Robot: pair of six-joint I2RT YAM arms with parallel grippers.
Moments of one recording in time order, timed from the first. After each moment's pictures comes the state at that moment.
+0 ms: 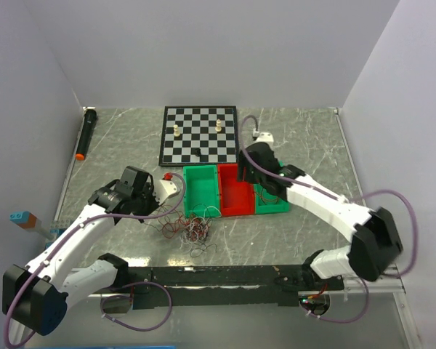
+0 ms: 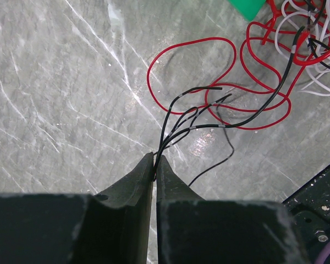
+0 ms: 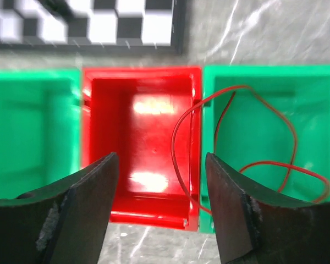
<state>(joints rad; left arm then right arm) -0.43 0.99 0.76 -0.79 0.11 0.55 0.65 1.31 1.00 -0.38 0.33 0.51</state>
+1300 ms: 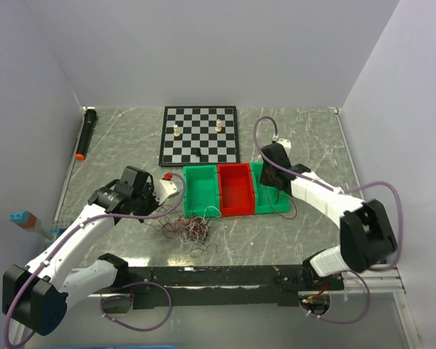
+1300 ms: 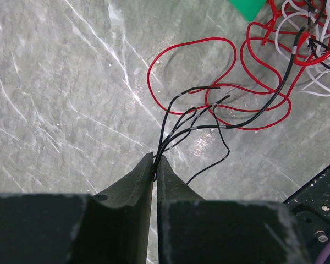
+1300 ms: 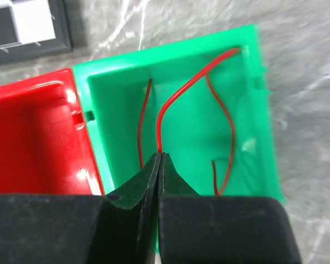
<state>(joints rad) -0.43 0.99 0.76 -0.79 0.11 0.55 0.45 1.40 0.90 -0.37 0.32 0.53</state>
